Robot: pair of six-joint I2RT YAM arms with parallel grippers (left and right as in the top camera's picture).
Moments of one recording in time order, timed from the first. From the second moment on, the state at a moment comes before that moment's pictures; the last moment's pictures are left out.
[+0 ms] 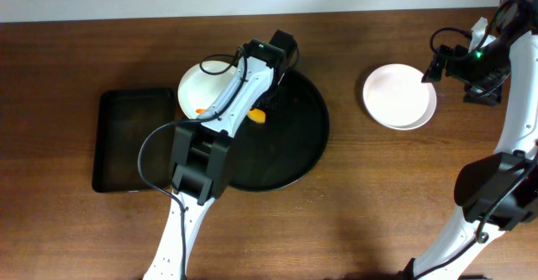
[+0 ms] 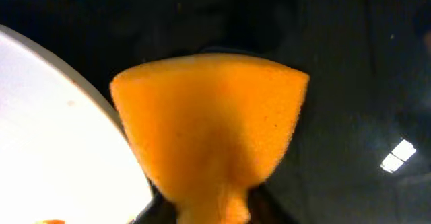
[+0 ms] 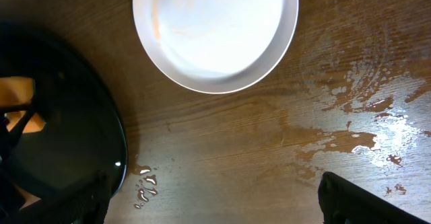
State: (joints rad) left arm -0.49 2.54 2.31 -1.27 -0.14 -0.11; right arm -0.32 2.07 2.23 -1.64 -0.23 0.07
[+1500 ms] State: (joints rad) left arm 0.21 2.36 2.22 -1.59 0.10 -0.07; right arm 0.52 2.57 2.22 -0.68 -0.23 -0.02
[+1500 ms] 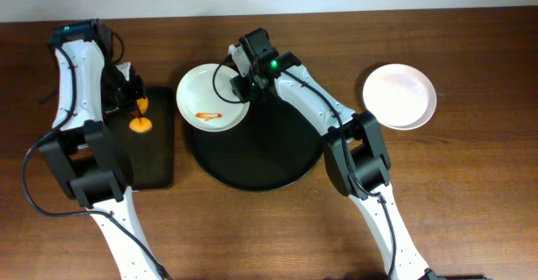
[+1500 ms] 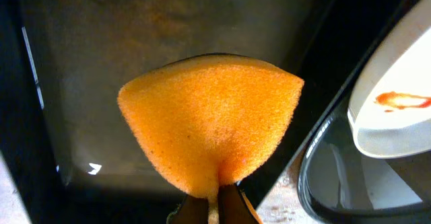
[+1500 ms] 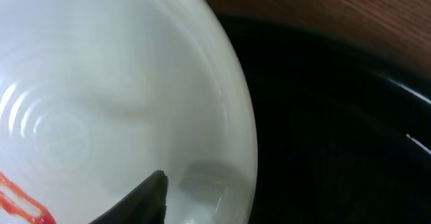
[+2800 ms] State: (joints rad) left arm 0.21 2.36 2.10 -1.50 0.09 -0.08; right arm 0.40 2.30 2.02 -1.19 -0.13 0.03
